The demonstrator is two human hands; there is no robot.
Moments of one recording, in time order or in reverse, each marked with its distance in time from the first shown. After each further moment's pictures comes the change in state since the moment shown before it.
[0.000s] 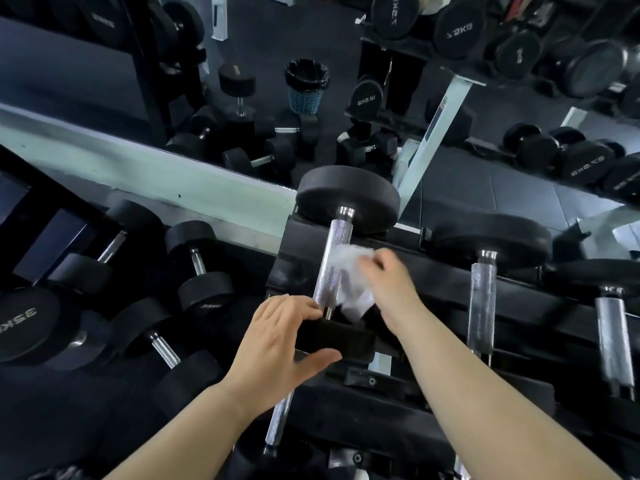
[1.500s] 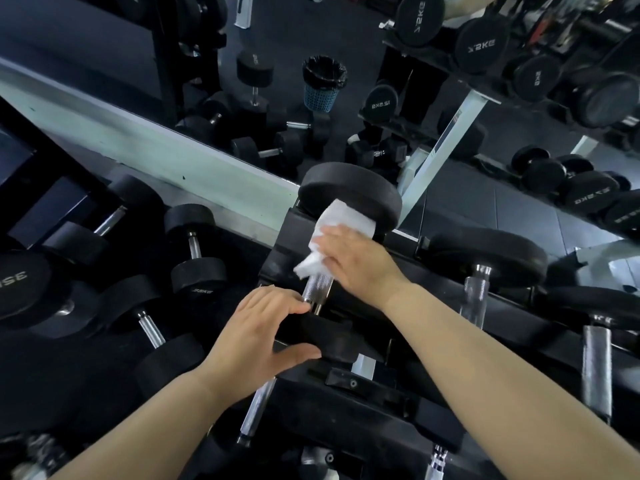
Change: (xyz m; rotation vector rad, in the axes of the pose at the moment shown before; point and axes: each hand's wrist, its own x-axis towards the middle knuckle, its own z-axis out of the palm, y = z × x) left_hand -0.004 0.002 -0.005 -0.016 -0.013 -0.006; right_hand 0.032 -0.009 0.004 -0.967 -0.251 -1.134
